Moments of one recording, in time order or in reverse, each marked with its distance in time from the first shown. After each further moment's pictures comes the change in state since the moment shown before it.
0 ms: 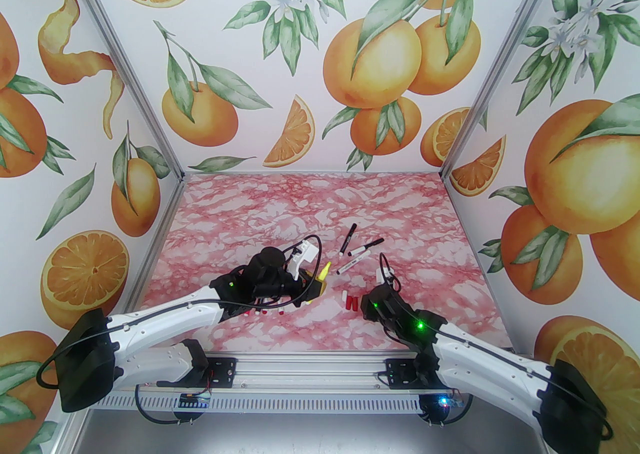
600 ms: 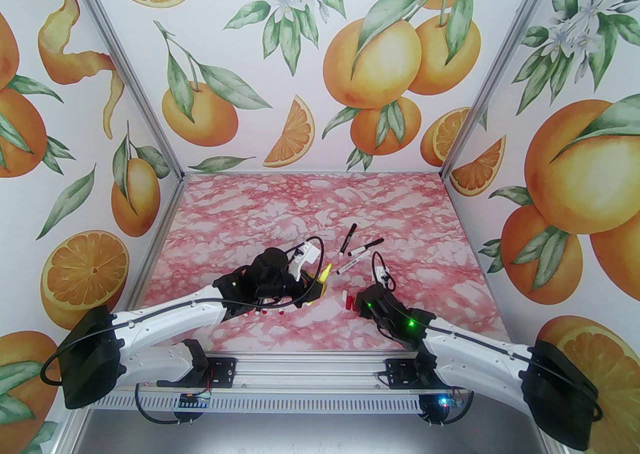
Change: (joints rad) left arm -0.008 0.014 0.000 0.000 -0.002 0.000; right arm 0.021 0.116 -0.016 0.150 0.029 0.050
